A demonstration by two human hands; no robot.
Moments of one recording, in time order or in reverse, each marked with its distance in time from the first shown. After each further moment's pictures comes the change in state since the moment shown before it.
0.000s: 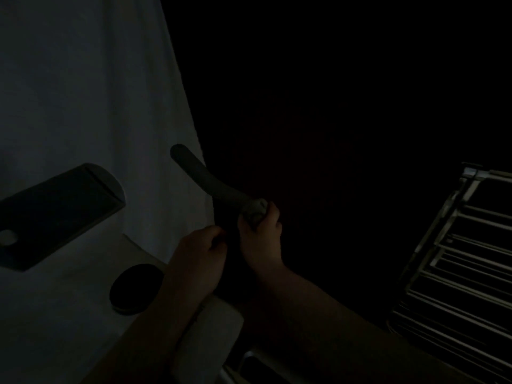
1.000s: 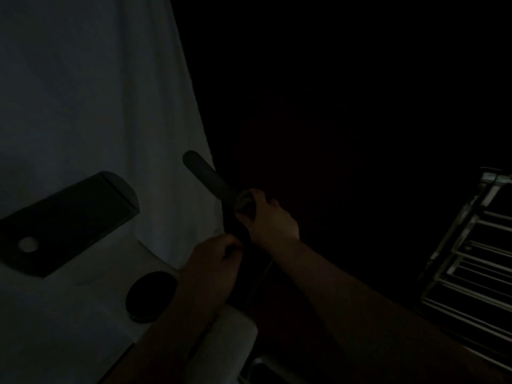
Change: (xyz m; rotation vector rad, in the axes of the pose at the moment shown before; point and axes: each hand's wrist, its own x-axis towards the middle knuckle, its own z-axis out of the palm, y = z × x) left_hand 0.005 -0.013 0.003 -0.009 -0.043 0.069; right_hand 0.047 -0.012 -0.003 -0.757 -0.230 -0.299
